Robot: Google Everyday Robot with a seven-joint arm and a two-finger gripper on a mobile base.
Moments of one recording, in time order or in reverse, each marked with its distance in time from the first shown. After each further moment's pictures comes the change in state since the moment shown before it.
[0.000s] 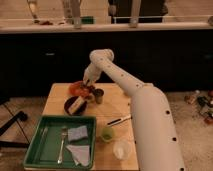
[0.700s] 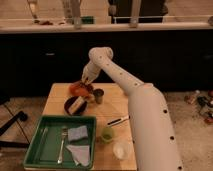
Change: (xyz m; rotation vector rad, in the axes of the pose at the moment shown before) arm 0.004 -0.013 -0.006 0.024 -0.012 0.030
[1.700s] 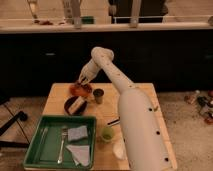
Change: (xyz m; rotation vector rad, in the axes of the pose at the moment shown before) arm 0.000 -0.016 0.024 0.105 -0.134 0.043
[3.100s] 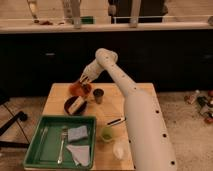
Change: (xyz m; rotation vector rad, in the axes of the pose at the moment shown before) arm 0.005 0.007 -0.012 0.083 0.012 0.044
